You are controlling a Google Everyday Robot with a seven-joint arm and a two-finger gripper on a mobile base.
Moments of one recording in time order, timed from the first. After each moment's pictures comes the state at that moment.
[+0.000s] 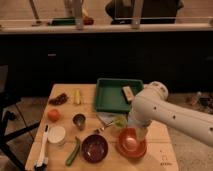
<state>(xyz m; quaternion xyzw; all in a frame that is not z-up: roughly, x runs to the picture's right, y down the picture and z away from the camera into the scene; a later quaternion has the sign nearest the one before) 0.148 0.168 0.692 -0.29 -0.04 -0.07 0.96</state>
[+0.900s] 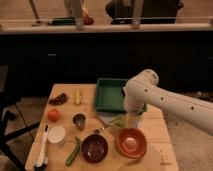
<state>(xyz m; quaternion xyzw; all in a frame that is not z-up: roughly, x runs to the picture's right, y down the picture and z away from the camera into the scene) 0.116 0.129 0.728 -0.29 -0.05 0.04 0.95</state>
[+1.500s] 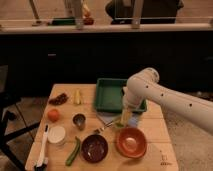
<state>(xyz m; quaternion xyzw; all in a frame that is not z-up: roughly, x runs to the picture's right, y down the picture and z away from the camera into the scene) 0.106 0.113 0.745 -0.29 -0.06 0.14 0.94</state>
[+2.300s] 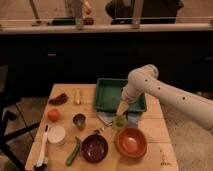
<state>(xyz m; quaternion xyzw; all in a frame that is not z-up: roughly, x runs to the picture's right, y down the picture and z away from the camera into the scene) 0.096 0.076 0.791 -0.28 -0.07 0.23 0.93</state>
